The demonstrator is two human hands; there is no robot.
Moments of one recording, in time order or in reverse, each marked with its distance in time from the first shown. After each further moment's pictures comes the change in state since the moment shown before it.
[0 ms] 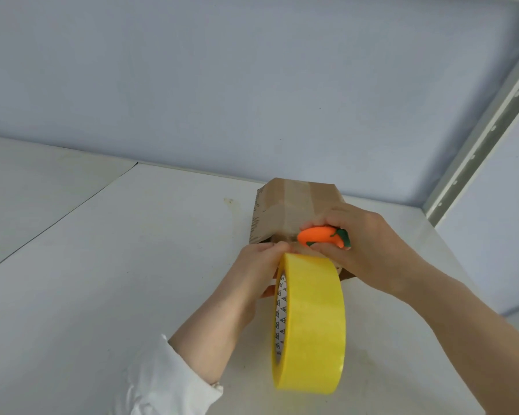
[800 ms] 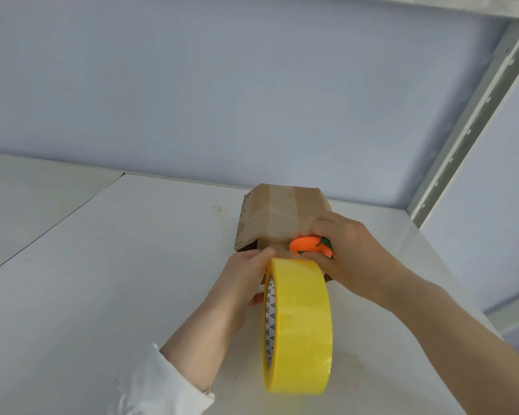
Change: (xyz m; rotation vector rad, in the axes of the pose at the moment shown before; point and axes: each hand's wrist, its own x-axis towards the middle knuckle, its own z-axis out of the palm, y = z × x) left_hand 0.000 0.002 0.000 -0.004 -0.011 0.000; right_hand -0.004 0.001 0.001 -0.055 -0.033 0.038
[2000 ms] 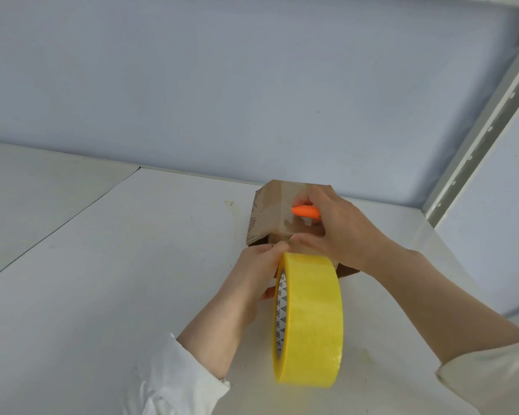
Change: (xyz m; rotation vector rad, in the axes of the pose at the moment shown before) left_hand -0.004 -0.001 0.001 -0.004 -0.008 0.014; right_hand 0.031 0.005 0.011 0.006 0.025 -0.051
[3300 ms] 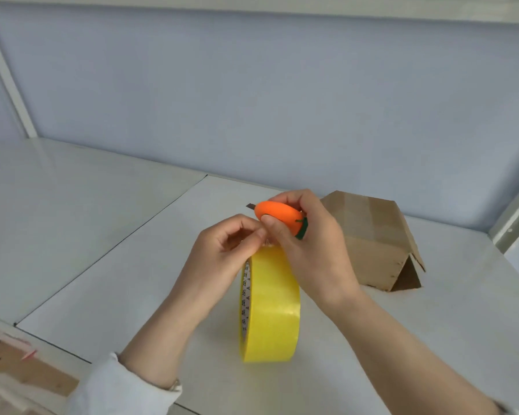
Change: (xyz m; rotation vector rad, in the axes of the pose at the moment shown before) left_hand -0.077 0.011 -0.097 0.182 0.209 0.668; right_hand -0.009 -0.140 0.040 0.795 0.283 0.028
